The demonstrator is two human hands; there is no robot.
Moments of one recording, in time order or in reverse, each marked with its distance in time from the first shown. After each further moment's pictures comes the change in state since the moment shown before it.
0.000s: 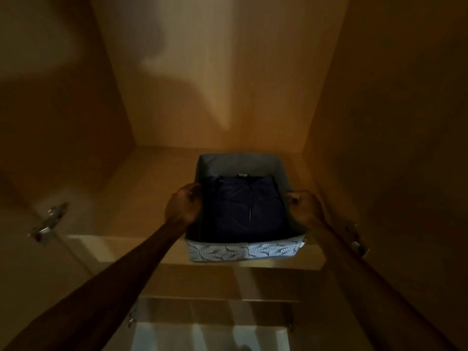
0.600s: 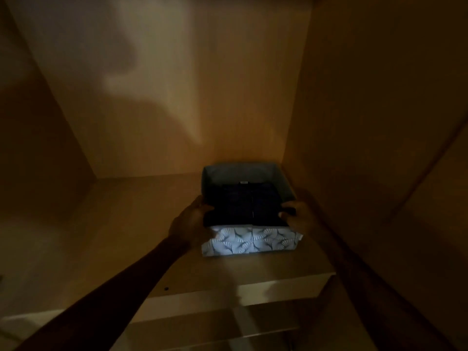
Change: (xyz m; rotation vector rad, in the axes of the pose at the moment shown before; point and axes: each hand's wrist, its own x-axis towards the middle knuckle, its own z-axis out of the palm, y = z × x) left_hand 0.100 0.030 0.069 0.170 -0.426 0.283; right_hand 0.077 0.031 -0.015 0.177 -0.109 0.065
